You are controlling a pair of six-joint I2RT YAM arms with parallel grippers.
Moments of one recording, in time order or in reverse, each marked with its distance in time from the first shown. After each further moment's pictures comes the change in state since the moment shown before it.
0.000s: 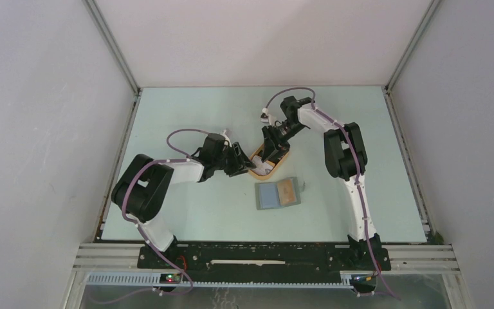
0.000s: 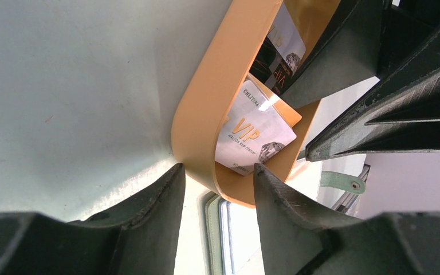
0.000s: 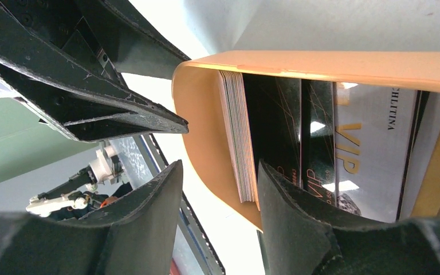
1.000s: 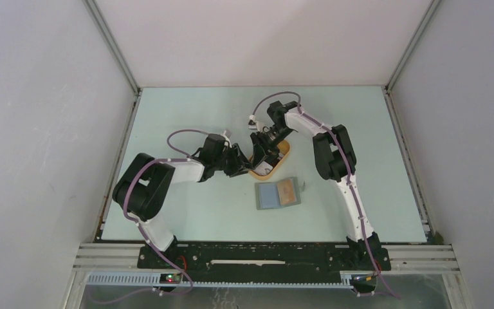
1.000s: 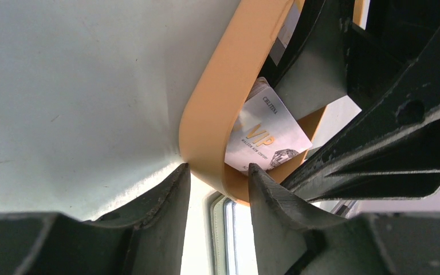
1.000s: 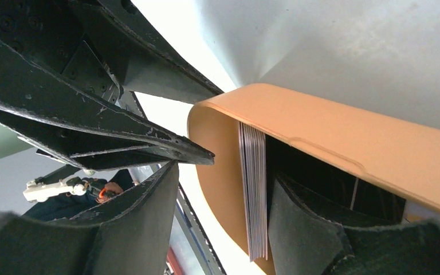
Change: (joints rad) left arm 0.000 0.013 0.000 -0.001 0.003 0.001; right arm 0.084 0.074 0.082 -0.034 -0.005 0.000
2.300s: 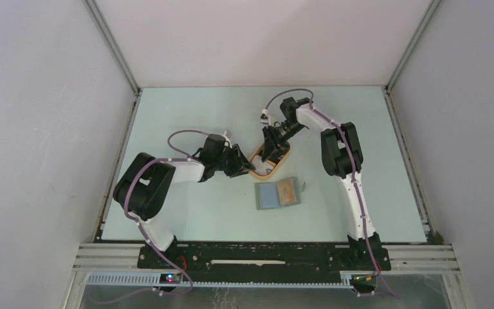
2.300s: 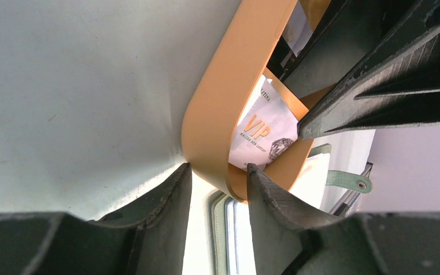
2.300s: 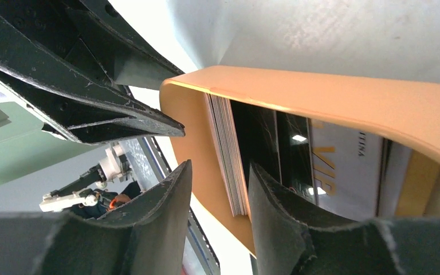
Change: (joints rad) left arm 0.000 0.008 0.000 0.001 0.007 0.000; right arm -0.090 0.007 -0.001 -0.004 -0.018 -0.007
